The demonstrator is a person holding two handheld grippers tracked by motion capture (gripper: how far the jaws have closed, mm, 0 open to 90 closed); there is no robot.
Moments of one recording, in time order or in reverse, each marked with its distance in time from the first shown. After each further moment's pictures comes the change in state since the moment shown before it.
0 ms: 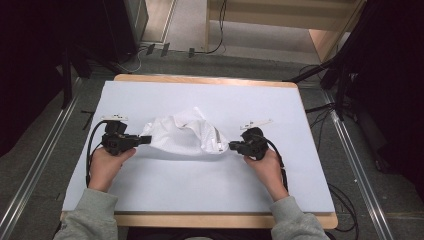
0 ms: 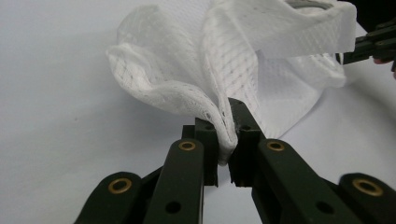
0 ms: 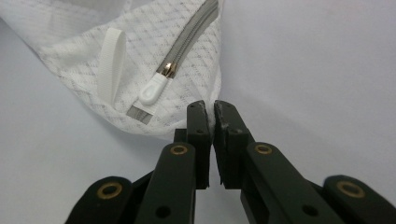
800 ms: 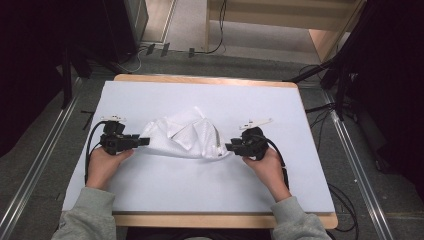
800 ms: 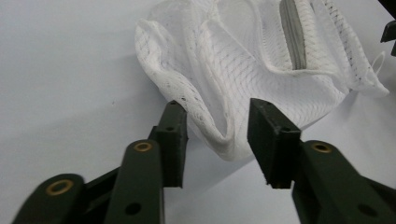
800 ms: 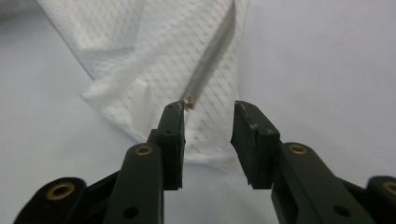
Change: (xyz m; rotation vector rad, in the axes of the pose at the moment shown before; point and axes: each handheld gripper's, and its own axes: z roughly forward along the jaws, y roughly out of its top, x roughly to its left) left arm 0.021 -0.007 0.006 0.024 0.034 -0.008; right arm 0.010 0.006 -0.010 -0.039 0.024 -0.074
